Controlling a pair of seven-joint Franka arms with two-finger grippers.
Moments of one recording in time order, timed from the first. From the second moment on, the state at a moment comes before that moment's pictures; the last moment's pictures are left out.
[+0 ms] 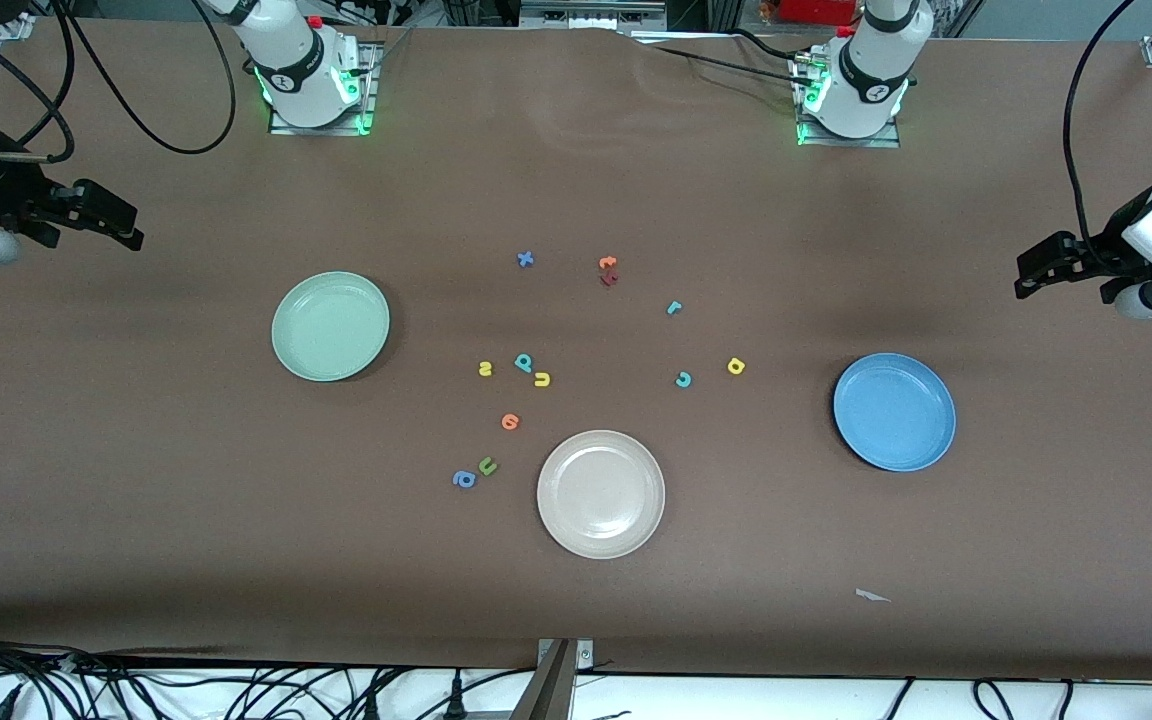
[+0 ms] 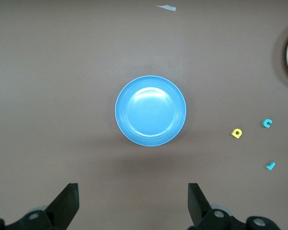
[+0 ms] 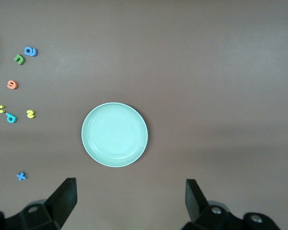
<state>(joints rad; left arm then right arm) -0.10 0.04 0.12 -1.68 0.01 1.72 0.07 0.04 -0.04 -0.01 -1.70 0.01 1.64 0.06</state>
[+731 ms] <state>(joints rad) -0.10 0.04 0.12 -1.69 0.01 1.72 0.07 0.04 -0.04 -0.01 -1.70 0.01 1.64 0.06</state>
